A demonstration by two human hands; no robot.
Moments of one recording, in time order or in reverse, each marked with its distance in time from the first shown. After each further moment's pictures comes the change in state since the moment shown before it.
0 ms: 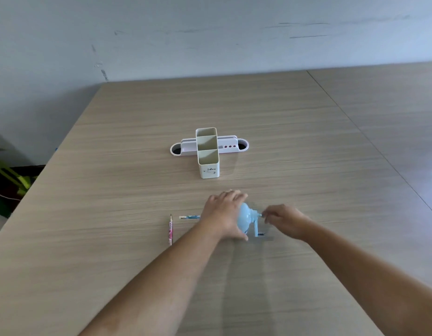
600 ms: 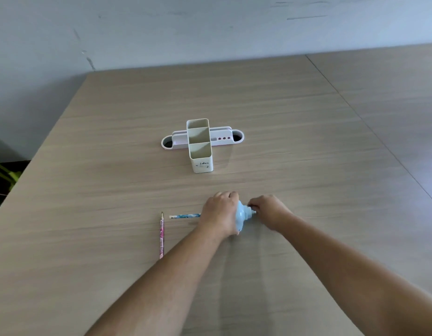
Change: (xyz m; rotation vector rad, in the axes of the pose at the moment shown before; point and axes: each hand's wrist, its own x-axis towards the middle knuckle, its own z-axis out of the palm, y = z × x) left_hand 0.017 0.012 0.018 -0.050 0.083 -0.074; right_hand 0.037 -0.004 0.018 -0.140 0.062 -0.064
